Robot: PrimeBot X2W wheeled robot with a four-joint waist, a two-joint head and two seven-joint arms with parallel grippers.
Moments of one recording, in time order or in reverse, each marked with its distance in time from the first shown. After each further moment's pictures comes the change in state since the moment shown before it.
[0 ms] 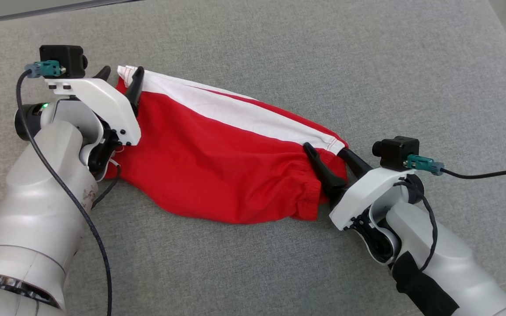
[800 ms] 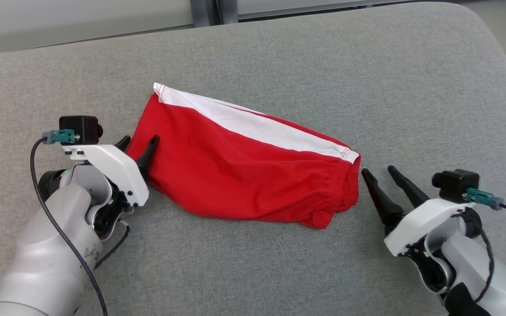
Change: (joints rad) left arm 0.235 0.068 -0.093 -0.188 -0.181 -0.001 0.048; right arm 0.165 -0.160 -0.076 -0.089 0.014 0.000 -0.007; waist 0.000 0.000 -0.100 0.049
